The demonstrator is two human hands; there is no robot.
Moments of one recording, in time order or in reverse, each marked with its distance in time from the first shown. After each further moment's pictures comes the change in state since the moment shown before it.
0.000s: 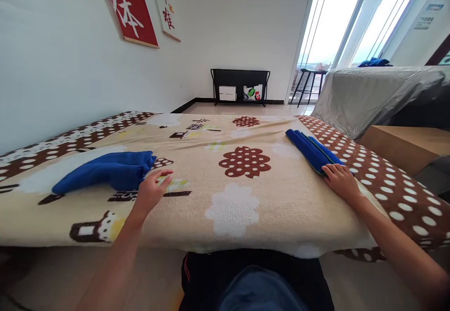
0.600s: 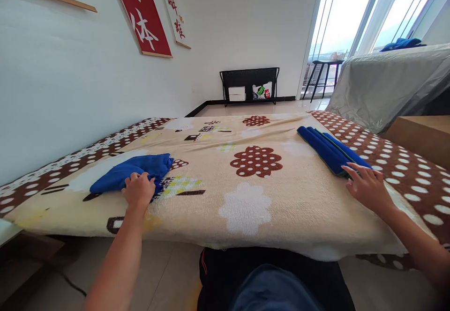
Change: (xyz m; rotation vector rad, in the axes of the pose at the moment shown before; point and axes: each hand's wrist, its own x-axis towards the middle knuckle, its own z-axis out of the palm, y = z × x) left_hand 0.016 -0.073 -0.048 0.559 0.238 -0.238; right_hand -0.026 -0.028 -0.025 0.264 0.090 0.250
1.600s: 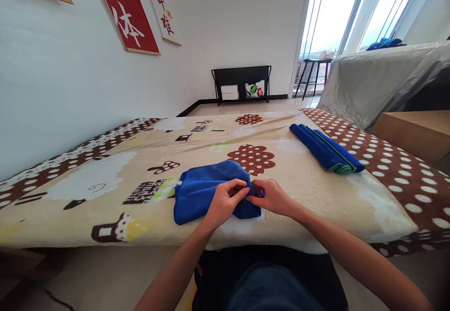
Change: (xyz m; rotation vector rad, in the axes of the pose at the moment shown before) left_hand -0.164 0.254 -0.075 -1.261 -0.718 0.414; right_hand 0.096 -0.268 -0.087 1.125 -0.488 -0.010
